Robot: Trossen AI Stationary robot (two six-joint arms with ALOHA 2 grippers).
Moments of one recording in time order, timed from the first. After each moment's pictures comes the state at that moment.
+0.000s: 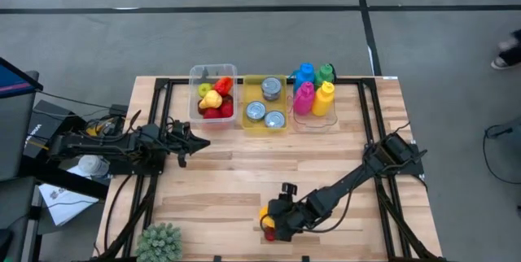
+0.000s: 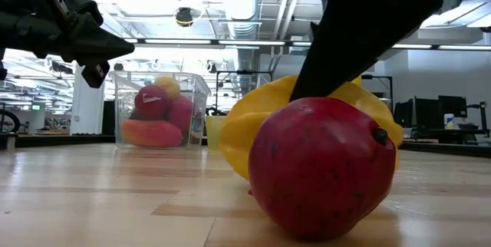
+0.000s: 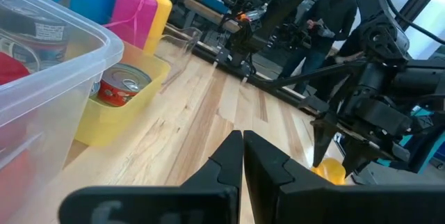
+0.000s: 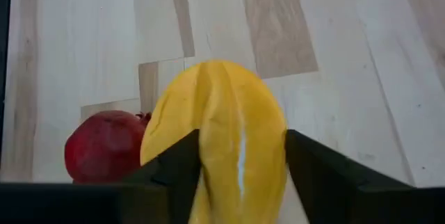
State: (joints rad) left arm 0.05 0.25 0.01 0.17 -0.05 -0.46; right arm 0.59 2.02 1.39 -0.46 0.38 0.65
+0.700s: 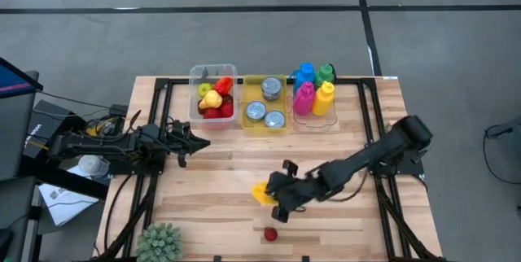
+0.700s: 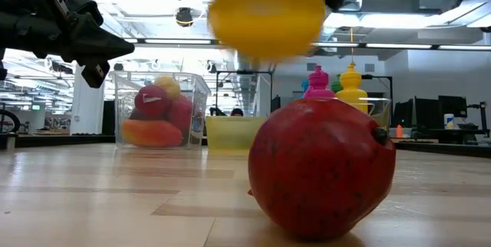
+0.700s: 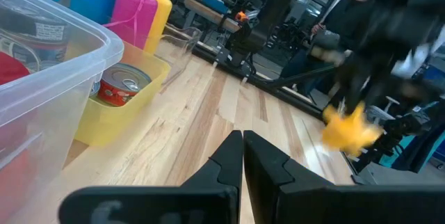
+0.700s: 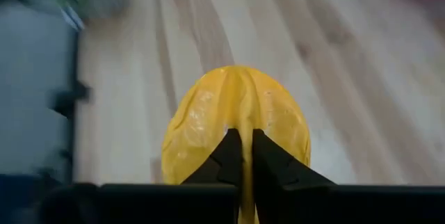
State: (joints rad) left arm 0.05 0.25 0.01 0.17 -0.05 -0.46; right arm 0.48 1.80 1.39 -0.48 0.39 0.62
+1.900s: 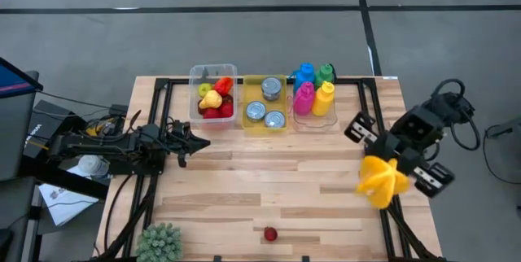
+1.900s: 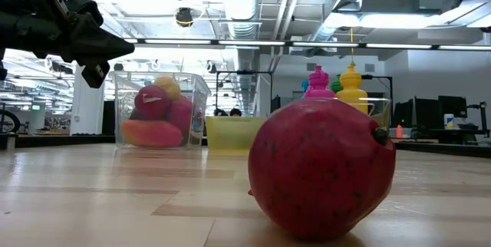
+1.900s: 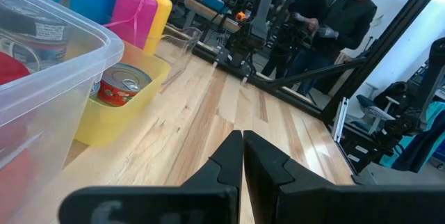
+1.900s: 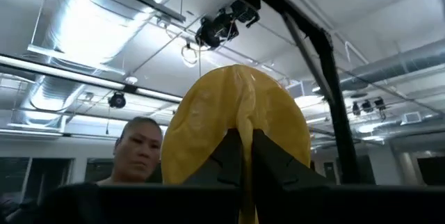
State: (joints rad) left arm 0.05 0.25 0.01 0.17 -0.05 -0.46; right arm 0.54 1.19 1.39 0.53 -0.18 0.23
